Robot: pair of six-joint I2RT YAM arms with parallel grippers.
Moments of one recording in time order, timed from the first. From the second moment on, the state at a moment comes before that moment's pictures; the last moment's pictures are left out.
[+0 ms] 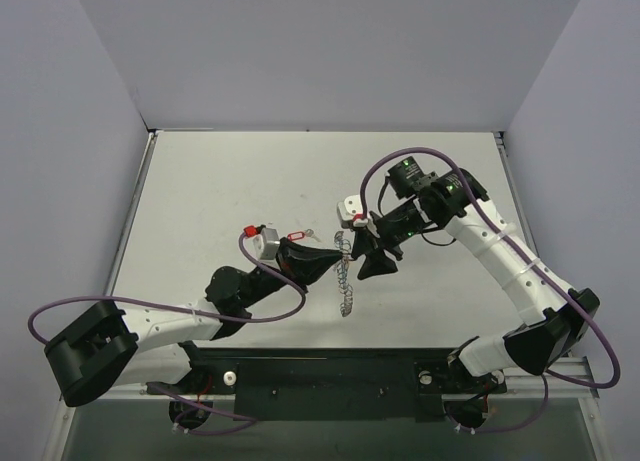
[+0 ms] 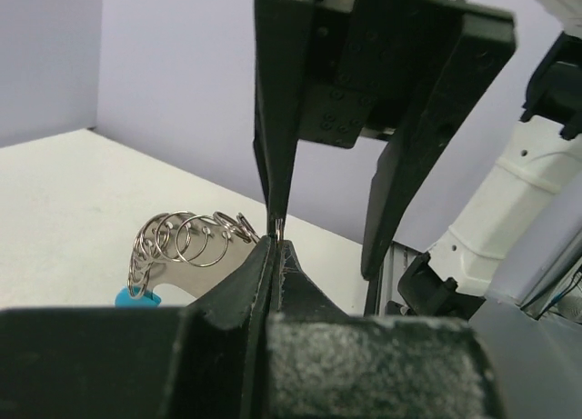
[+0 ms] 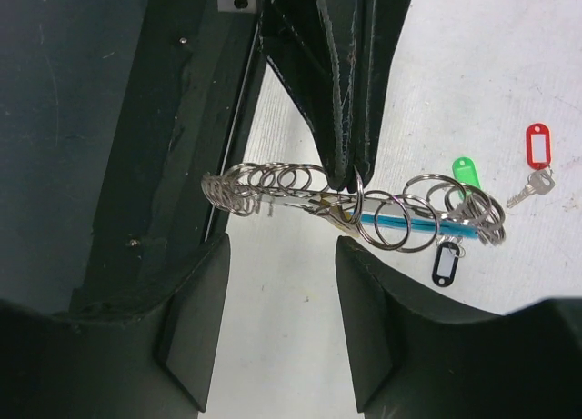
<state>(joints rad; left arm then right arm) -0.94 1.19 0.34 1.26 0.18 -0.45 0.60 1.41 1.51 -1.28 -0.86 -0.98</state>
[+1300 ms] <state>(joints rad) -0.93 1.26 0.43 1.23 0.35 -0.39 0.59 1.43 1.56 -1.27 -0.85 -0.91</state>
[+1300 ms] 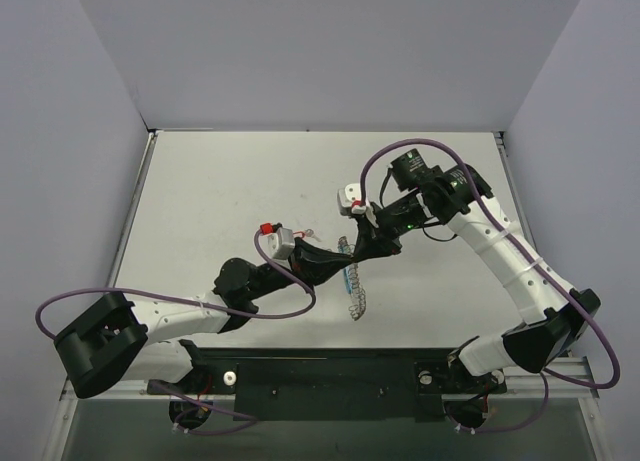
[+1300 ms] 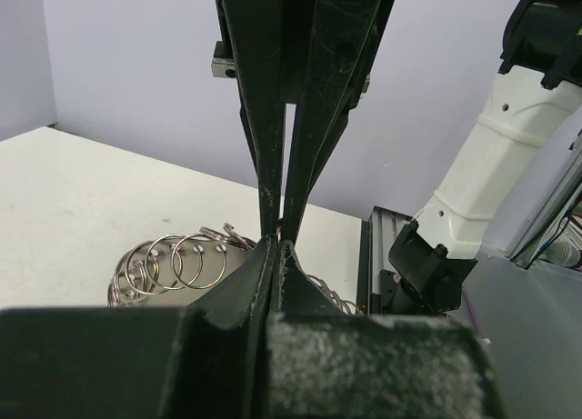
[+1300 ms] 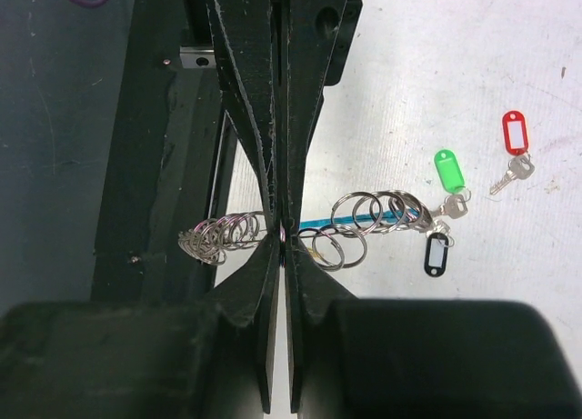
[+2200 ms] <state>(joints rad) -0.80 0.72 0.58 0.18 0.08 -0.11 0.00 1.36 1.33 -1.33 -0.31 -0.84</state>
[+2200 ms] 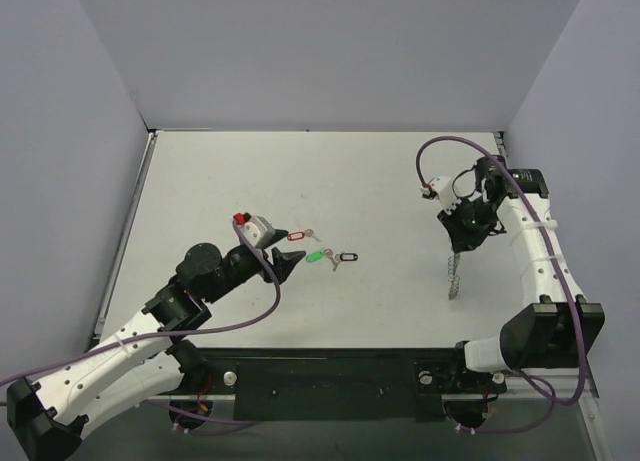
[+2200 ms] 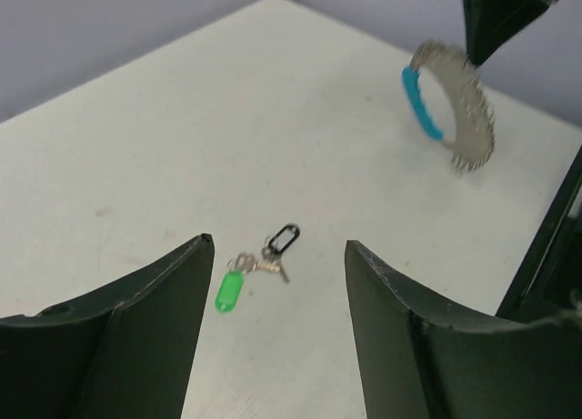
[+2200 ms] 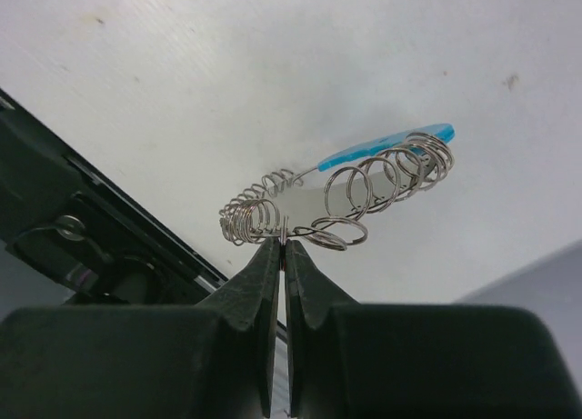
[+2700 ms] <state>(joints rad) -0.80 0.67 0.55 -0.11 0.01 0.08 0.18 1.97 1.67 -1.20 -0.01 -0.64</state>
